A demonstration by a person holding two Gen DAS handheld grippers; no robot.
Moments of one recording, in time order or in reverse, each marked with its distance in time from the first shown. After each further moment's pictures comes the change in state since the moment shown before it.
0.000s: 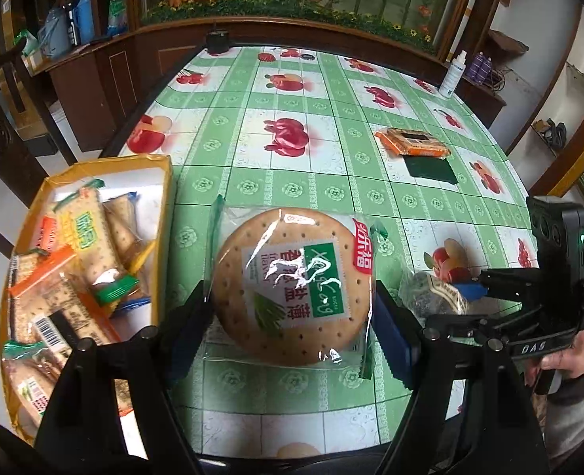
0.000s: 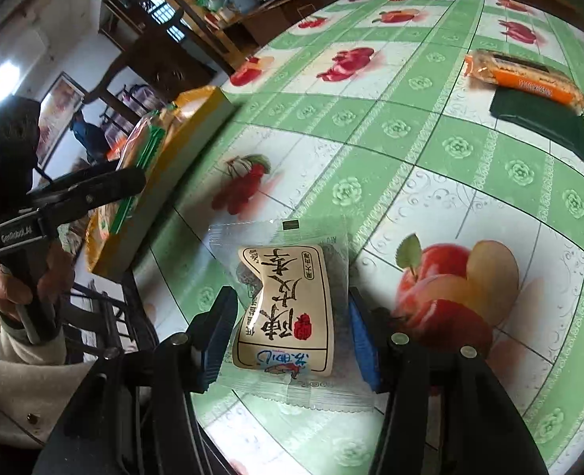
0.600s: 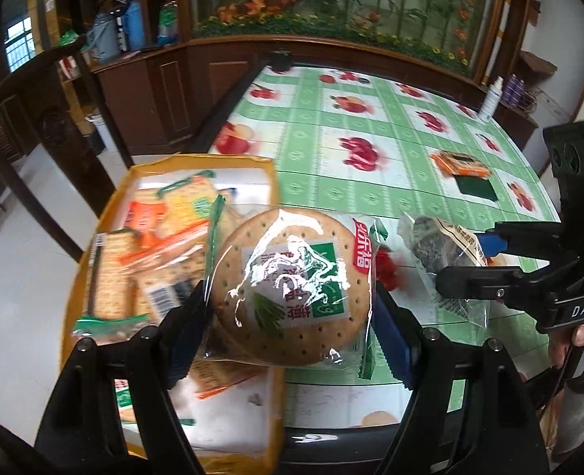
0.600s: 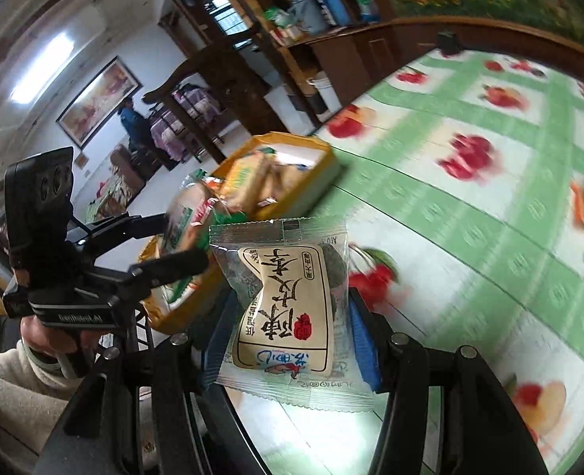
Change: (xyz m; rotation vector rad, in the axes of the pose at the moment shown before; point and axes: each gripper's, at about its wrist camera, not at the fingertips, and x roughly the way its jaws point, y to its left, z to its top) left arm -0.041 0.062 -0.022 -0.066 -0.078 0.137; right arm 0.028 0.100 0.074 -0.198 -0.071 0.107
